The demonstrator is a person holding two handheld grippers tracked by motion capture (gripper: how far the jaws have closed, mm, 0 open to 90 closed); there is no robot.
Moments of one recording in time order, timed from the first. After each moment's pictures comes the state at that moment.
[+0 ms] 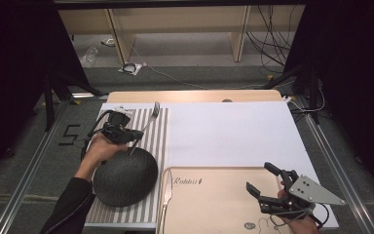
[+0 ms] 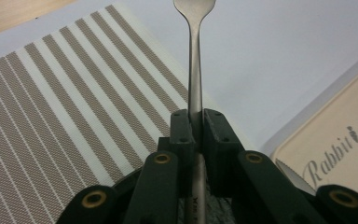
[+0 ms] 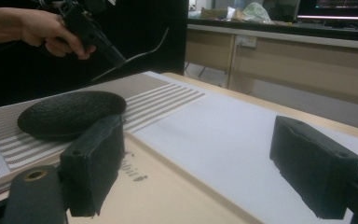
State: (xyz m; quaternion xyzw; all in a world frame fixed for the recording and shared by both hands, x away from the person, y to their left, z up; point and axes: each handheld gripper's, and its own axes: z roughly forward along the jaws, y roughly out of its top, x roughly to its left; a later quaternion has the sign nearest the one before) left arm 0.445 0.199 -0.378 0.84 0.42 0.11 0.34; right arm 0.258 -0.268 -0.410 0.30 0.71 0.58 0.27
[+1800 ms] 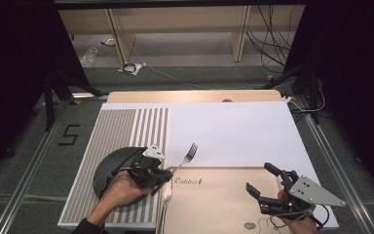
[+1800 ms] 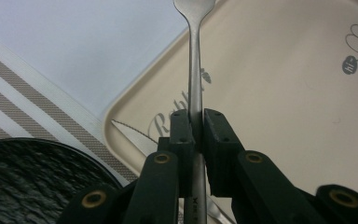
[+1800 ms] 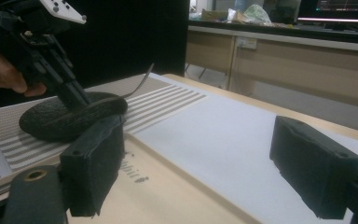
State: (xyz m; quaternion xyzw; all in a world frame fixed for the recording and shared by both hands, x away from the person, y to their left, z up) left arm 0.340 0.116 -0.396 0.89 0.32 0.04 0.33; right arm 0.257 -0.267 -0.409 0.30 0.71 0.58 0.27
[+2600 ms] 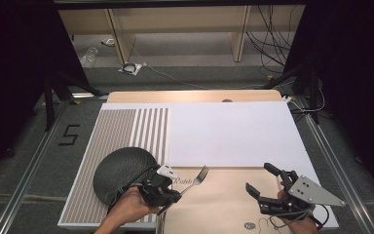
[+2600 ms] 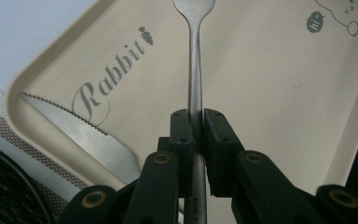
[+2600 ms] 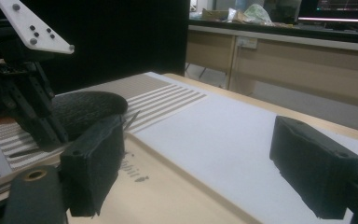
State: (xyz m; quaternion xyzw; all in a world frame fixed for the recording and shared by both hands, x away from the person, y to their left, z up) left arm 0.310 0.090 -0.417 0.91 0.30 -0.01 0.29; right arm 0.257 -0.266 -0.409 0.30 0.71 0.58 0.27
